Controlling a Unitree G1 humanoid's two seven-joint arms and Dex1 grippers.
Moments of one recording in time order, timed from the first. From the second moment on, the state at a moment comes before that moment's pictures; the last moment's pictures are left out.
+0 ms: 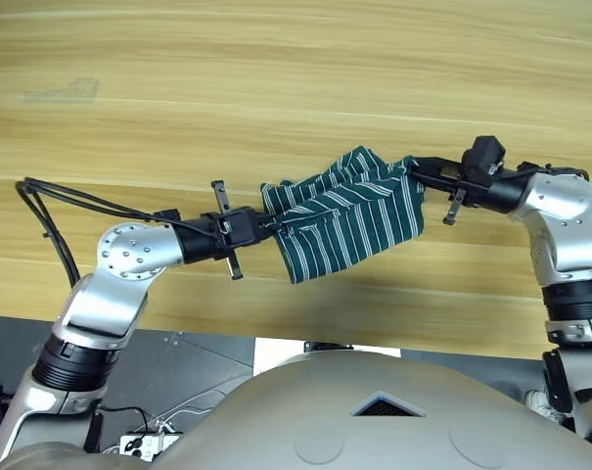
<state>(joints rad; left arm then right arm) 0.12 0.80 -0.25 -0.36 -0.07 0.13 -0.87 -0.18 -0.54 0.15 0.18 0.28 -0.08 1.02</state>
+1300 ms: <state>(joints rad) 0.03 0.34 0.02 0.10 -0.15 -0.07 -0.44 -0.20 -0.30 0.10 0.41 0.20 -0.28 0.87</state>
